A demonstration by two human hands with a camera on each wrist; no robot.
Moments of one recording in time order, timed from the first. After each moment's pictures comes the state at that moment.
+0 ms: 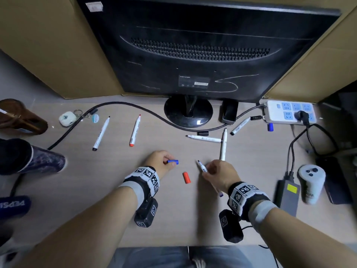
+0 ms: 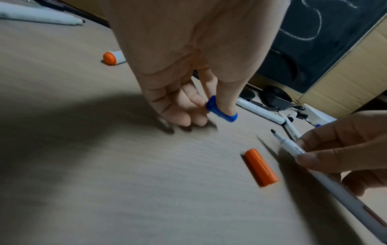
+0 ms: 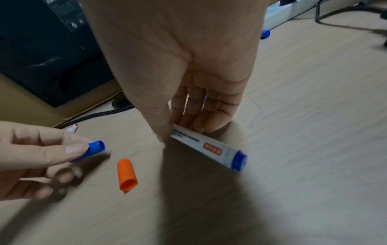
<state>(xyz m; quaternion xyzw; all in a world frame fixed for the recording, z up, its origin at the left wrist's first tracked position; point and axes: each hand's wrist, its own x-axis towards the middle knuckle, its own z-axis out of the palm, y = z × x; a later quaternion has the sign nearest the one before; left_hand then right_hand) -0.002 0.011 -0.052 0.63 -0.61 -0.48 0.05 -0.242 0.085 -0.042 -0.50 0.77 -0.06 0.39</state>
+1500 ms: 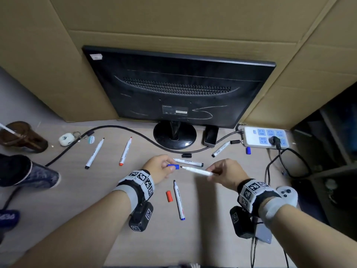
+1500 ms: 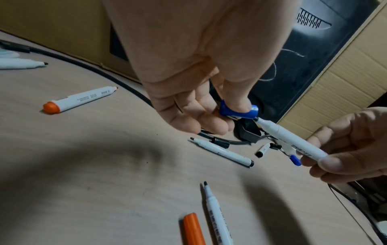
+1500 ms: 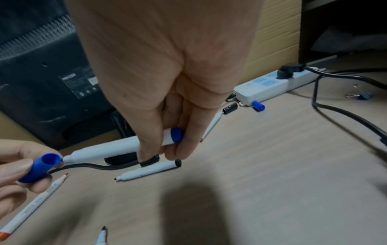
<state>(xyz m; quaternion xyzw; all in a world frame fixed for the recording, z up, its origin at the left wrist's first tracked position) -0.058 -0.004 0.022 0.58 -0.60 -0.54 0.11 -0.328 0.051 0.043 -0.57 0.70 -0.11 0.41</state>
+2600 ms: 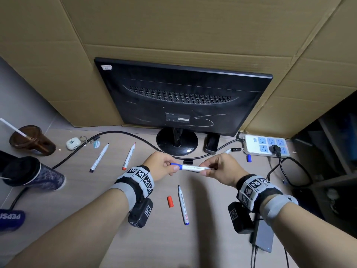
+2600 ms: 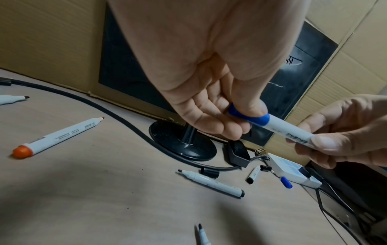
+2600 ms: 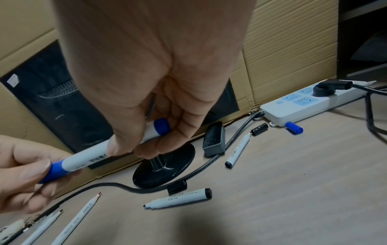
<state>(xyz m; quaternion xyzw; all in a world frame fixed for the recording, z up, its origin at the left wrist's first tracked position) -0.057 -0.017 0.062 0.53 -0.68 -0.50 0.10 -0.317 0.026 0.078 -0.63 0.63 -0.16 0.42</state>
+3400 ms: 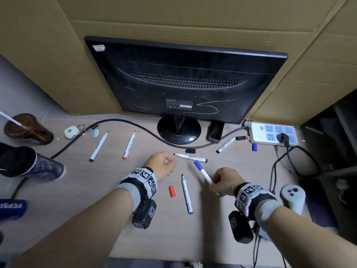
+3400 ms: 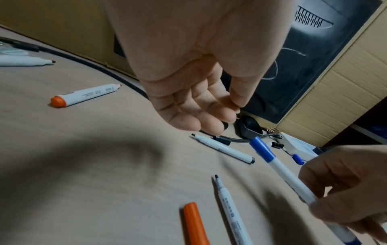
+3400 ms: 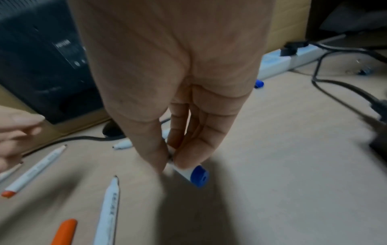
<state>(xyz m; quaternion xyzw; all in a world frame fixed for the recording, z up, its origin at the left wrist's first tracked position) -0.062 0.005 0.019 0.63 -0.58 -0.50 0.12 -0.318 0.065 0.013 -0.53 0.72 0.05 0.44</state>
